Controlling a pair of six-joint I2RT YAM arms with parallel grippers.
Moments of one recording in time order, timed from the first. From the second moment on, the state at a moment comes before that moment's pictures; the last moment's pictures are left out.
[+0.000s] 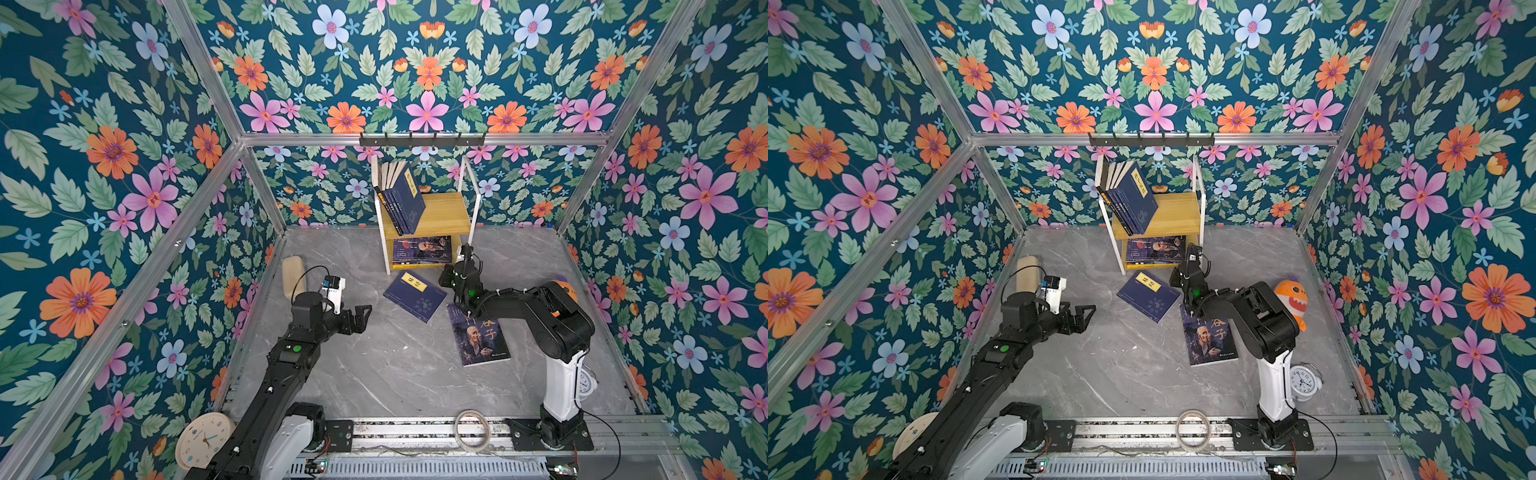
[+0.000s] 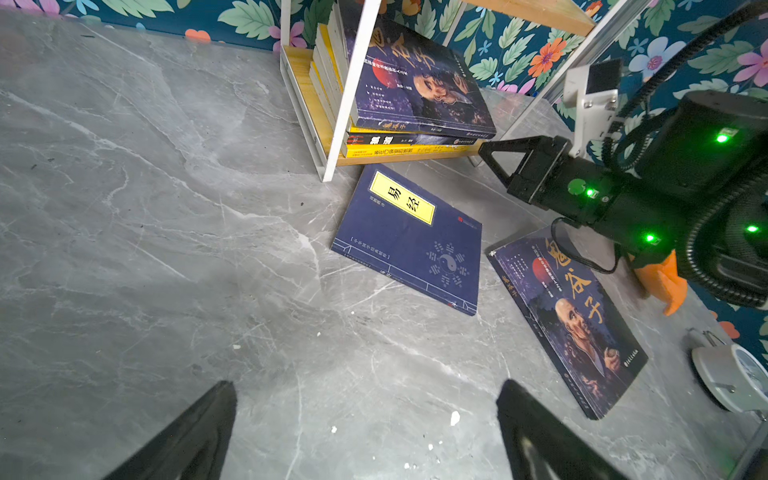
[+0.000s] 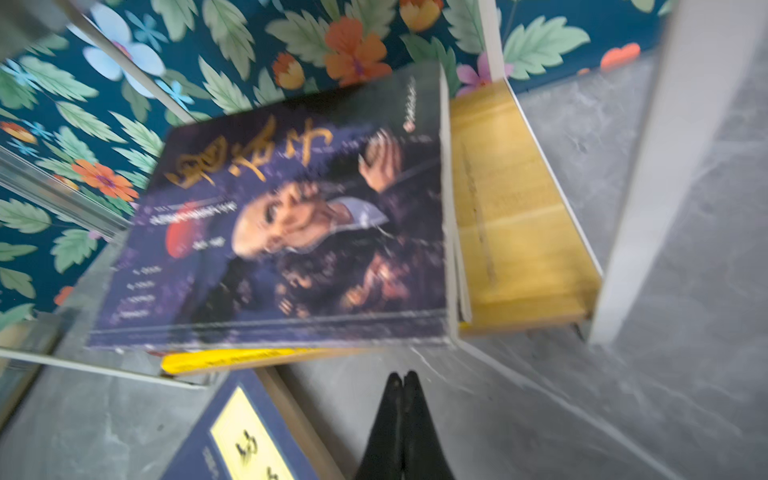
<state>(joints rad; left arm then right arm) -0.20 0.85 0.54 -0.23 0.35 -0.18 0.50 2.00 1.02 0.58 0.24 0.52</state>
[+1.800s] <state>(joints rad) -0.21 0.84 0.54 -0.23 0.35 -0.18 0.61 2.18 1.17 0.82 0.13 0.74</state>
